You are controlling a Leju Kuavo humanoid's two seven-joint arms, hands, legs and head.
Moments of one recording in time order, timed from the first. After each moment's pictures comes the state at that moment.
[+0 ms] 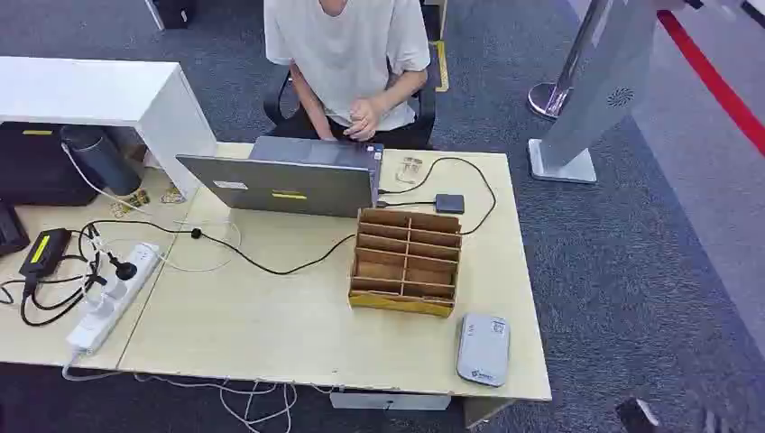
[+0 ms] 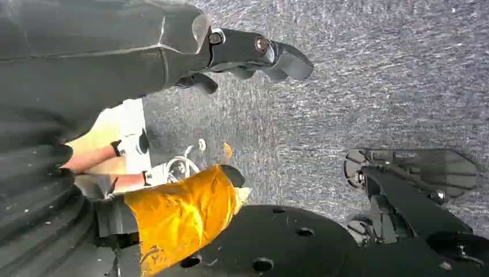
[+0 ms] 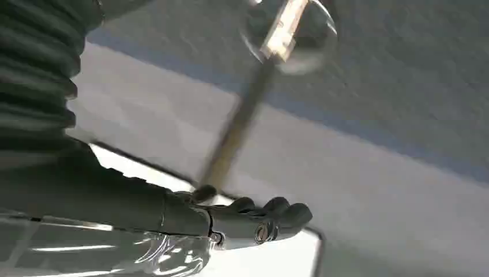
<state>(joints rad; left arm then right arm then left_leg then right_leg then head) -0.04 -0.21 1.06 -0.21 -1.05 0.04 0.06 0.15 -0.05 -0.63 -0.99 1.22 -0.33 -0.10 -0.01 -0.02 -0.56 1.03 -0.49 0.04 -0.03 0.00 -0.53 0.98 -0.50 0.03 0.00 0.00</state>
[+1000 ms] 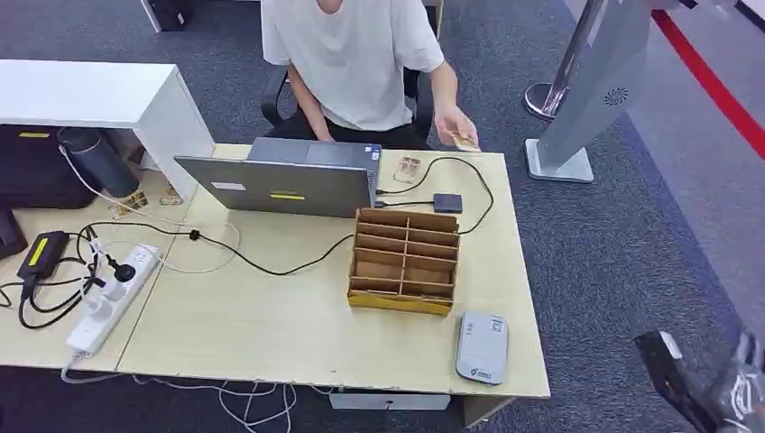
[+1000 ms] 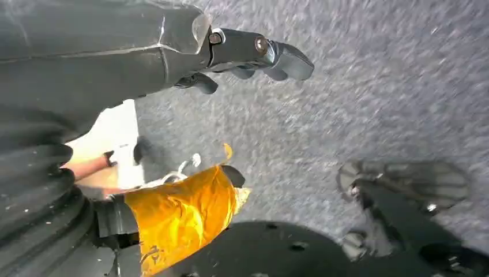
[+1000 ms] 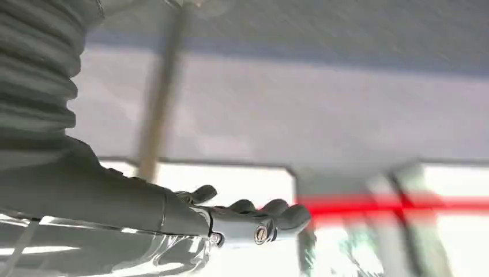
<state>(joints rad) -0.05 -0.21 1.08 -0.21 -1.12 0.06 0.01 0.09 -0.09 -0.44 -1.45 1.13 -0.31 0.01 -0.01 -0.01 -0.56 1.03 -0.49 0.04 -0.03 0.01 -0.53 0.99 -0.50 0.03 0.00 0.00</state>
